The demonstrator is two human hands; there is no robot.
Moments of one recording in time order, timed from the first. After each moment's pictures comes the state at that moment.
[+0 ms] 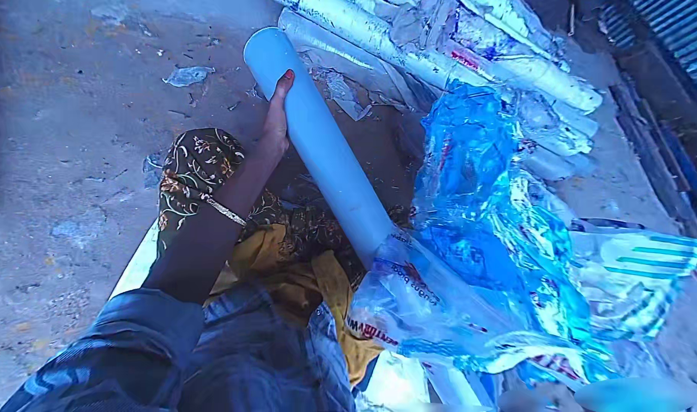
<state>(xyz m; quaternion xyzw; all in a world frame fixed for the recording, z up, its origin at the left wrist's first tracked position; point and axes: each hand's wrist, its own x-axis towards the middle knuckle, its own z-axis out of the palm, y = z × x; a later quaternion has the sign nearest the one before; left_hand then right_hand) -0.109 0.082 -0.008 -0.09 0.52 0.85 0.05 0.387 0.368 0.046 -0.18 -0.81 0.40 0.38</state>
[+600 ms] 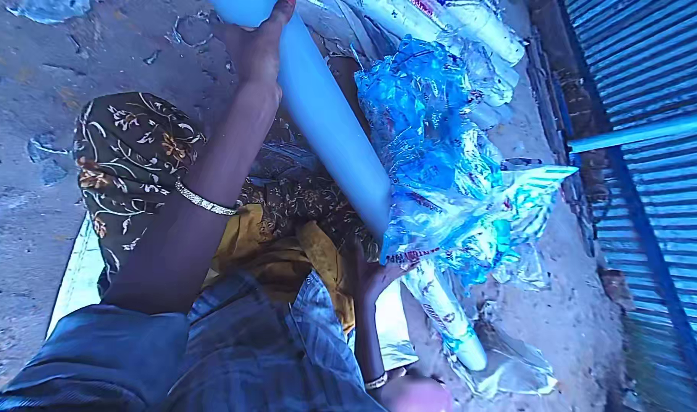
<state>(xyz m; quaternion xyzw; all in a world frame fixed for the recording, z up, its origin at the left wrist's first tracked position) -0.099 0.110 0.034 -0.11 0.57 0.81 0.03 0.245 0.186 -0.085 -0.40 -0.85 0.10 0.34</state>
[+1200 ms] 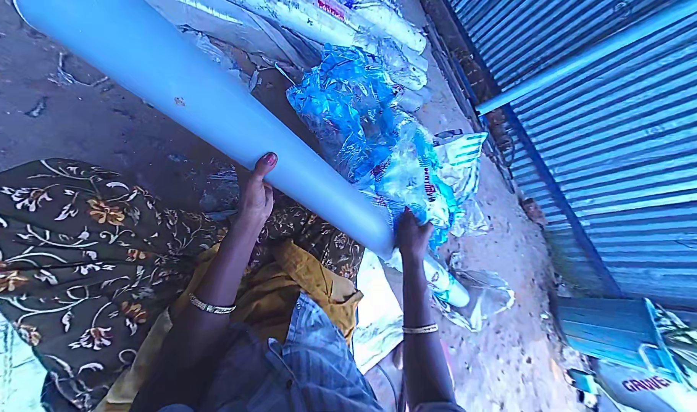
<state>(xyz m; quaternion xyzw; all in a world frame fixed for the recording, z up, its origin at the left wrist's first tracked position) 0.011 0.126 -0.054 -0.01 0.35 0.91 0.23 0.238 0.292 -0.010 -0.51 -0.68 0.34 0.40</state>
